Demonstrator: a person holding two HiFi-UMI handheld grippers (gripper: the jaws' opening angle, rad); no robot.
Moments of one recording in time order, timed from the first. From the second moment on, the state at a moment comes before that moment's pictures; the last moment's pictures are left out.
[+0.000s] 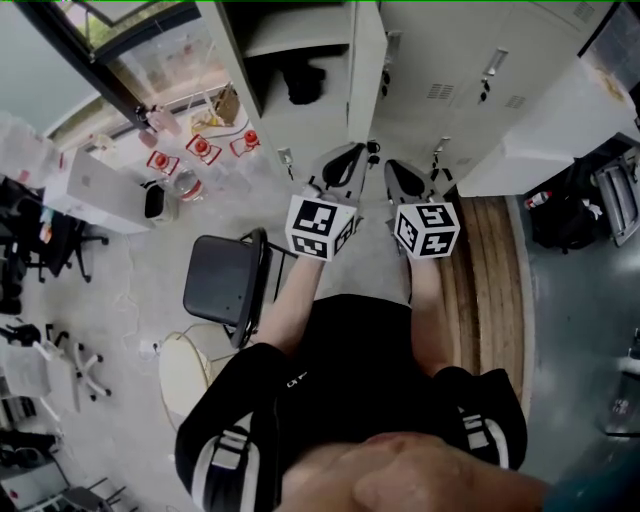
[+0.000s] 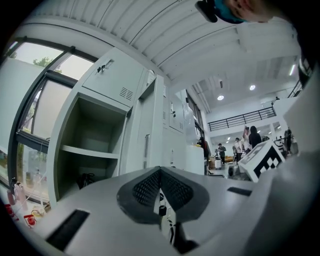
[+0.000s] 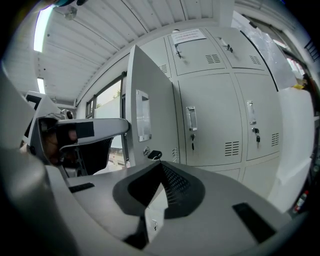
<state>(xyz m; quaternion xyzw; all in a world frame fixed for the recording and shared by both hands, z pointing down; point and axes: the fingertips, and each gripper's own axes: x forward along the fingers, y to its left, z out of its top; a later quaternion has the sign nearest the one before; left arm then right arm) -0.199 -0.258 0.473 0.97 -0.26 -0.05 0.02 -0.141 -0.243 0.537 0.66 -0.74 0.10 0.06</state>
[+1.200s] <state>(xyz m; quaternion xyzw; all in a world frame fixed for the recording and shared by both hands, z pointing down) -0.183 -0.216 0.507 0.89 -0.45 -0.01 0.02 -0.089 -0.185 0.550 0.58 -0.81 0.10 0.06</state>
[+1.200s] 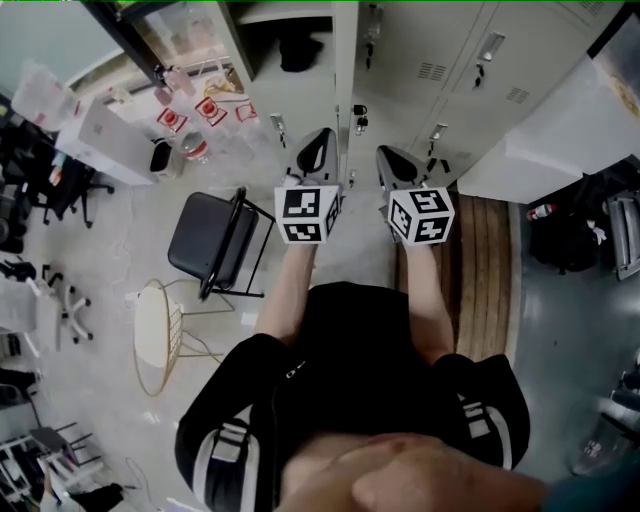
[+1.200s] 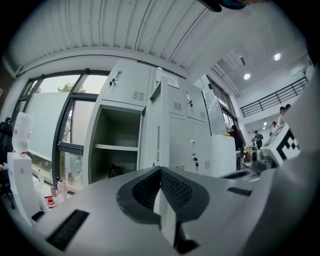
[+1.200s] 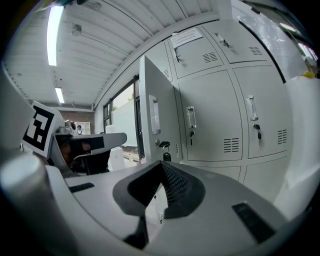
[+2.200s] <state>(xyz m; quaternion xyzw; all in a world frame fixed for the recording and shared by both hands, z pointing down) -0.186 -0.194 0.523 0.89 -0.46 0.00 0.03 -0.086 -0.167 0.543 0.59 -0.81 0.07 0.04</state>
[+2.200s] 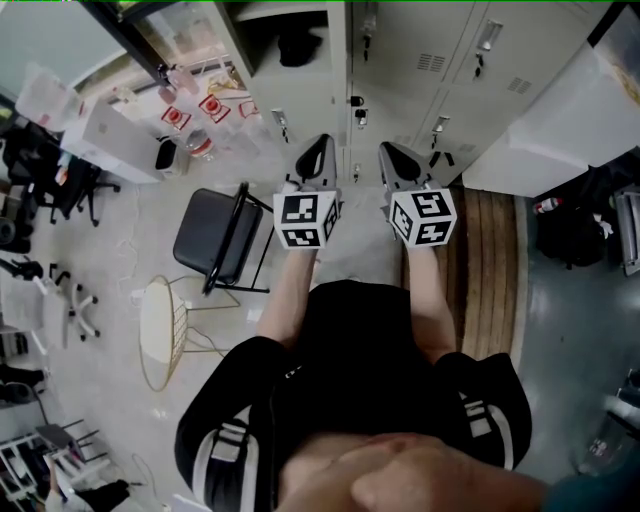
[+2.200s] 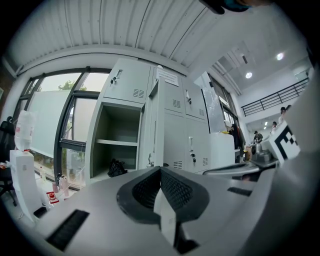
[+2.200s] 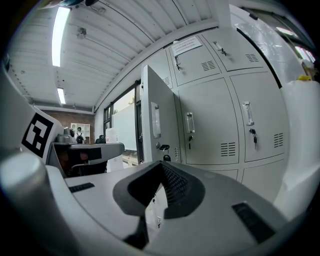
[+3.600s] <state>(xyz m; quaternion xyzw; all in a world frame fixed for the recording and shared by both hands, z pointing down) -0.150 -0.190 0.529 0.90 -0.44 0.01 0.03 -0.052 -0.166 0.545 0.60 -0.80 0.08 0.03</state>
